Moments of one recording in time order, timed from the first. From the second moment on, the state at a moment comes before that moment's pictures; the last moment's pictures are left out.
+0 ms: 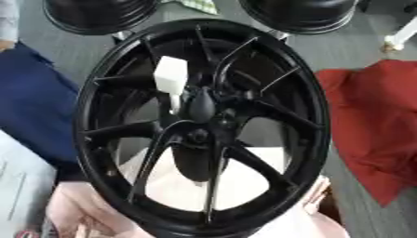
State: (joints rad) left arm -0.15 0.24 0.16 -1.86 0.28 0.07 0.48; right arm -0.04 -0.89 -0.42 -1.99 -0.03 0.32 0.12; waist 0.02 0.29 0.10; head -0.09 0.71
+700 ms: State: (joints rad) left arm -0.13 0.24 0.14 -1.90 0.27 0.09 0.47; right arm 0.28 -0.54 -0.54 -1.98 0.18 0.24 -0.07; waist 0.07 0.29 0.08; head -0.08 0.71
